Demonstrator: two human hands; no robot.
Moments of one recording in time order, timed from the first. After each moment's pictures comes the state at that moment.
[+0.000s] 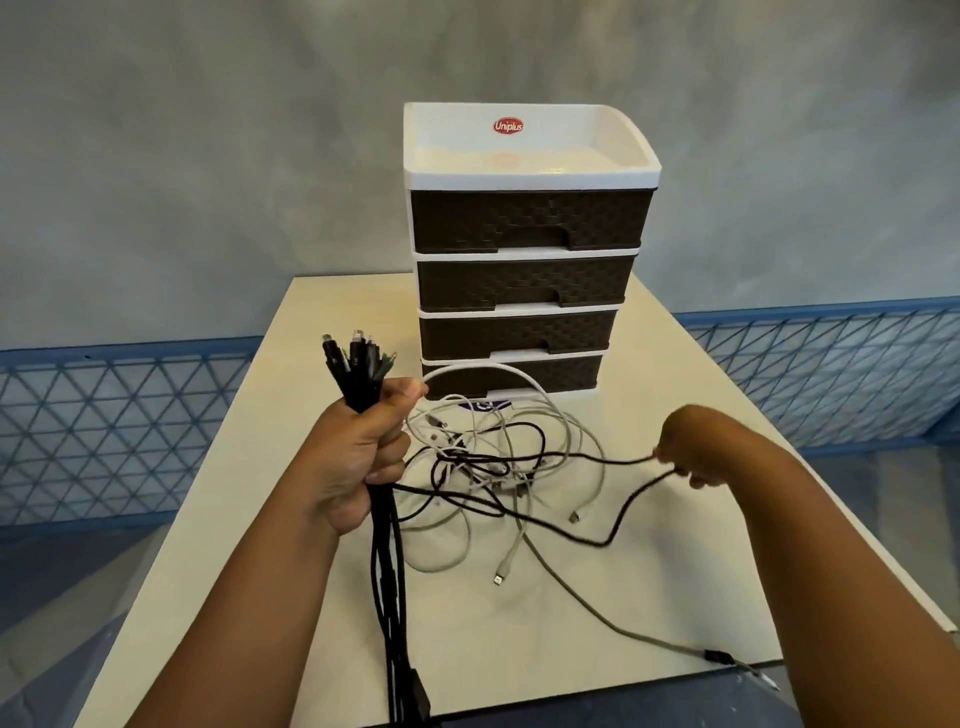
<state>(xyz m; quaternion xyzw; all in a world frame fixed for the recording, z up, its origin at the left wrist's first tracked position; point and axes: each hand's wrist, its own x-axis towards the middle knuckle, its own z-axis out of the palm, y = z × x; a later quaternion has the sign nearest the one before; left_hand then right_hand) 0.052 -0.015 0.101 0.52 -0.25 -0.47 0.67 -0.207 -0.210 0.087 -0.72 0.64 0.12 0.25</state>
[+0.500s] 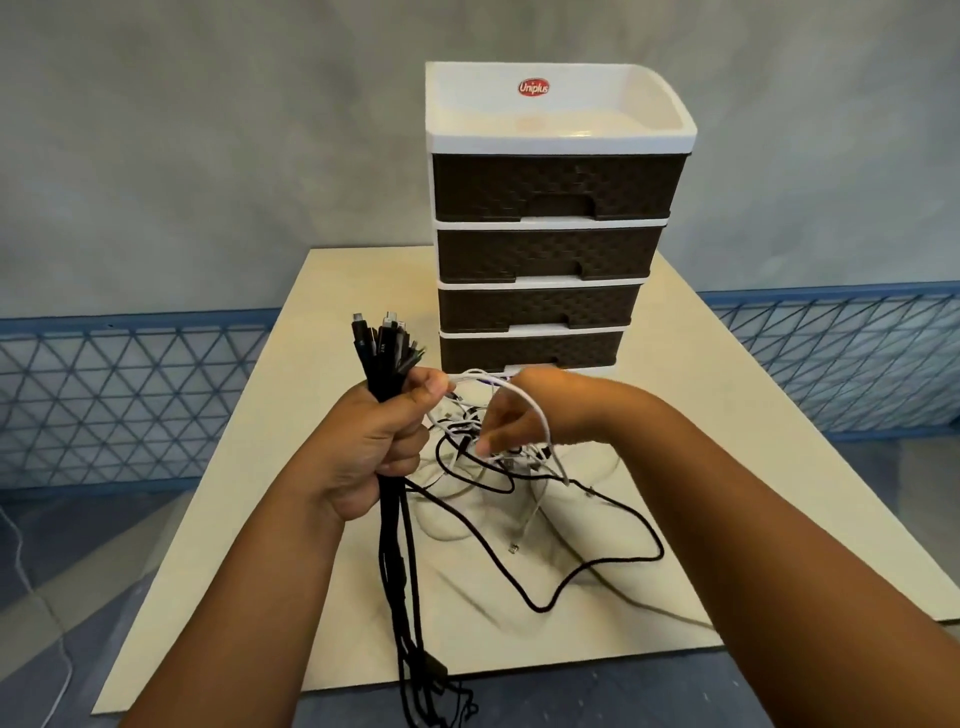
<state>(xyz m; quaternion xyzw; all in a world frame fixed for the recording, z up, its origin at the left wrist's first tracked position) 0.051 0.003 0.100 0.53 -0.30 -0.49 0.62 -0.087 -0.147 0.107 -0.92 0.24 0.08 0.28</state>
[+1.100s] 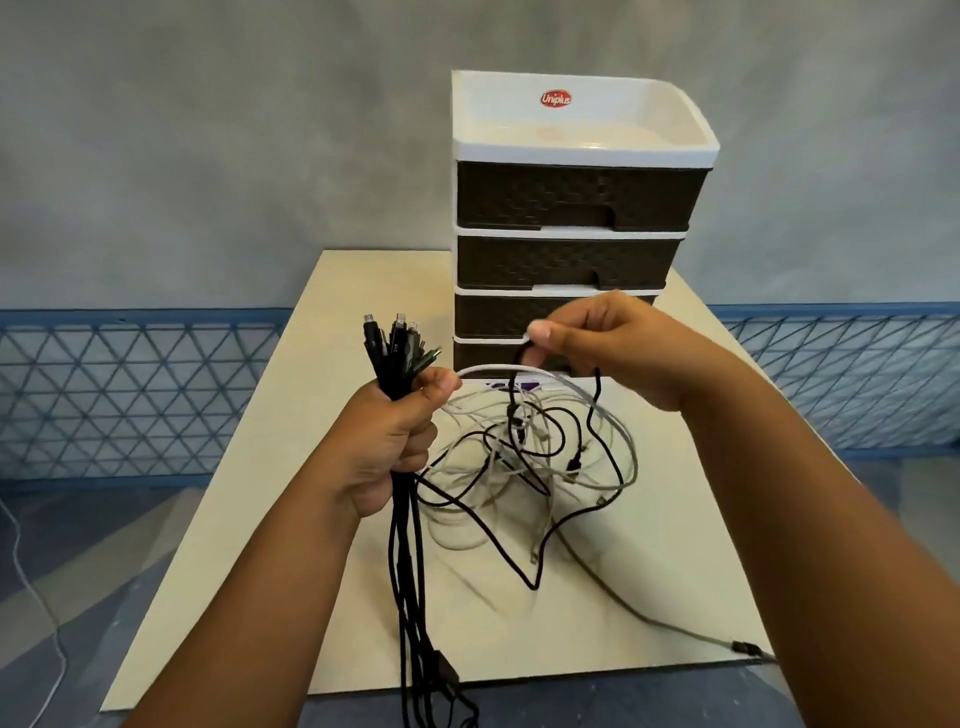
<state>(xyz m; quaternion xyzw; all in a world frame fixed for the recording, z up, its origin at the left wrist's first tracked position) 0.059 0.000 0.096 0.55 -0.29 -0.46 0.64 -0.117 -0.148 0.164 -0.84 0.22 -0.15 0.48</state>
